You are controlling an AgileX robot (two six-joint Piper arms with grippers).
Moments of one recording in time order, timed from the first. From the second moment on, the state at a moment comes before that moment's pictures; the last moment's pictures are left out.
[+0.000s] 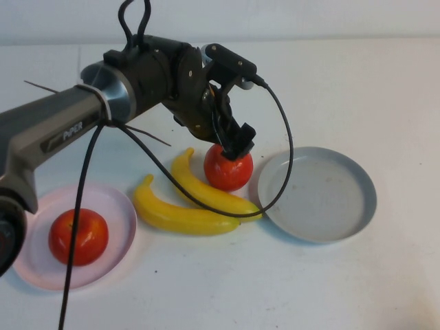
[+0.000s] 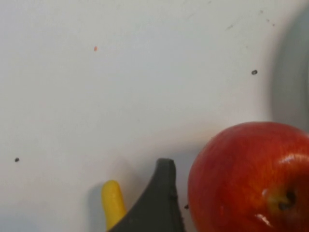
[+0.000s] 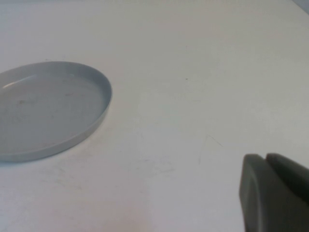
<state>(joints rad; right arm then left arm) 0.05 -0.01 0.03 -0.07 0.35 0.13 -0.57 2.05 -1.72 -0.08 0.76 0.30</state>
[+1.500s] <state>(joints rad) 0.05 -0.01 0.03 -0.07 0.35 0.13 -0.57 2.11 -1.80 -0.08 0.88 0.30</state>
